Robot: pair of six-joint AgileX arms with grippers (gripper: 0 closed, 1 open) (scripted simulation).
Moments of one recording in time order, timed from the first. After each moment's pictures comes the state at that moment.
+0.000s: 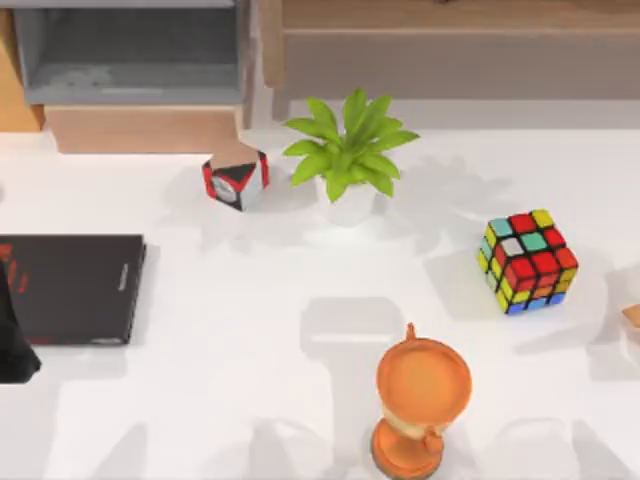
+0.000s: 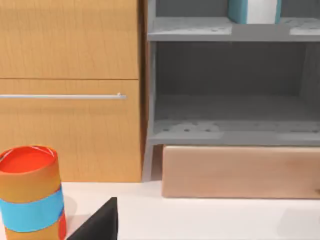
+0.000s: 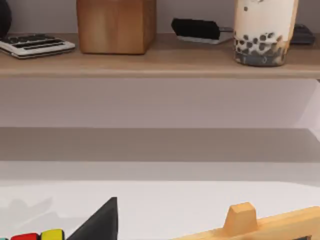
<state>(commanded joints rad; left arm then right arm) 0.00 0.00 0.00 0.00 0.00 0.00 0.00 0.00 0.00 0.00 0.00 0.00</state>
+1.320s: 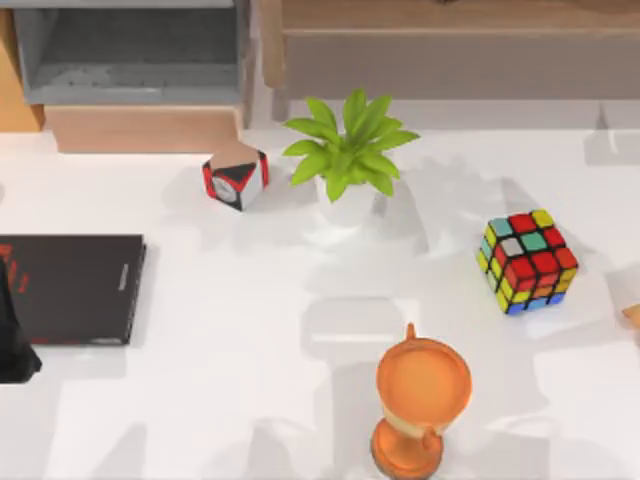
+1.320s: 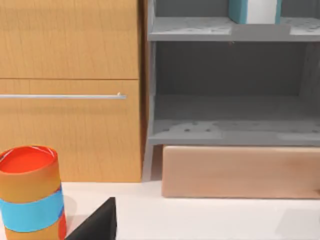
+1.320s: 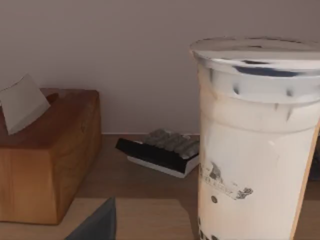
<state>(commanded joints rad) 0.00 0.00 0.00 0.00 0.00 0.00 -0.20 1.52 0.82 0.71 -0.18 0.01</state>
